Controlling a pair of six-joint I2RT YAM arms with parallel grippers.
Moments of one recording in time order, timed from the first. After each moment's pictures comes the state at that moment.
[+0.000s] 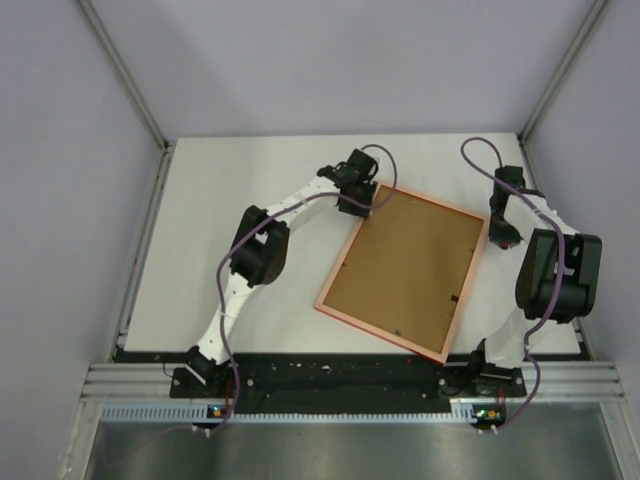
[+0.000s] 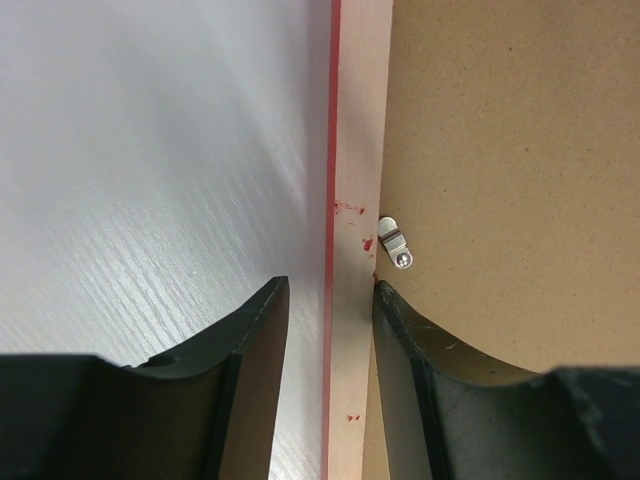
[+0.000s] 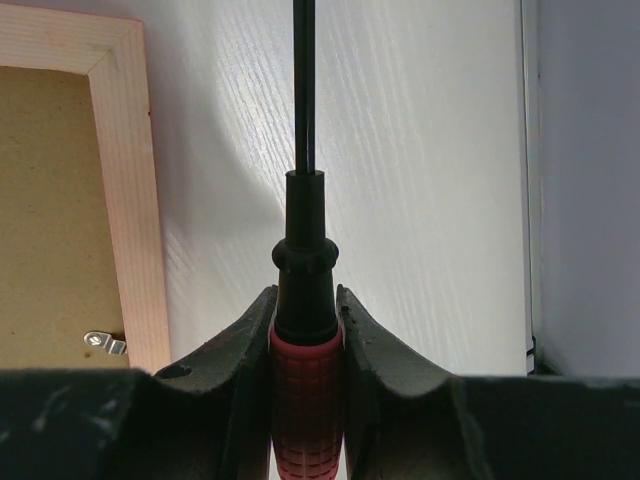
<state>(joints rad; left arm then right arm) -0.65 2.45 2.14 -0.67 0.00 -0.29 -0.16 1.71 1.15 -0.62 0.39 0.04</state>
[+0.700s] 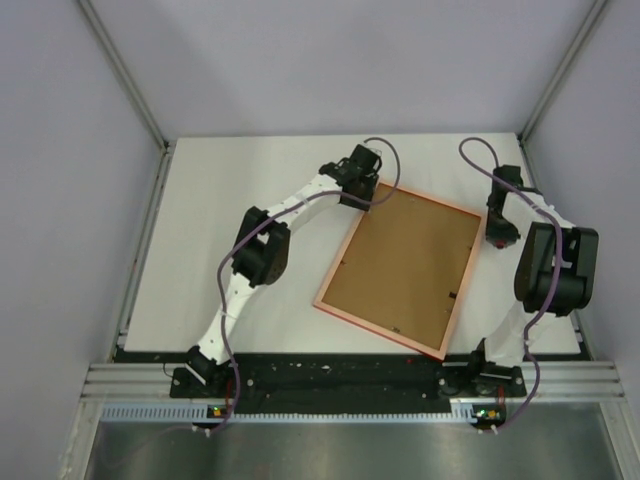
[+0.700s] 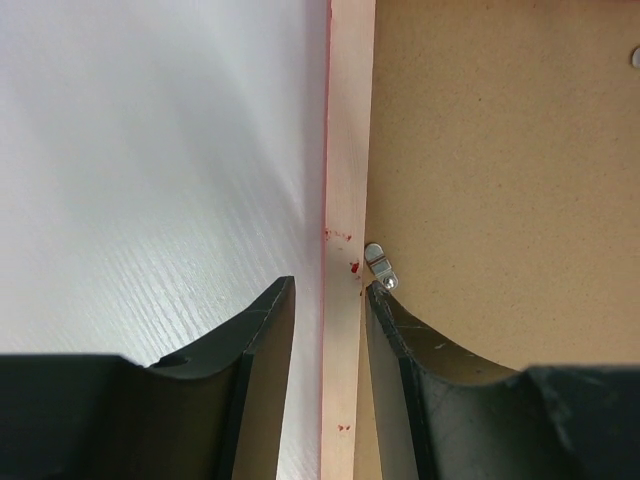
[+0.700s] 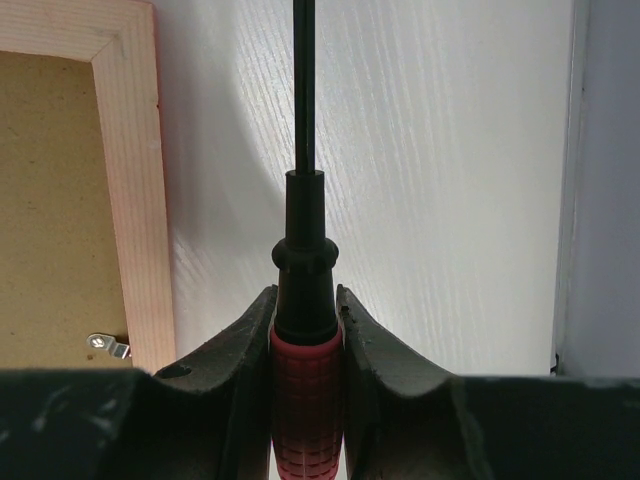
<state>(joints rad) -0.66 2.46 2.20 -0.67 -0.09 -0.27 -0.16 1.76 1.18 -0.61 0.35 0.04</state>
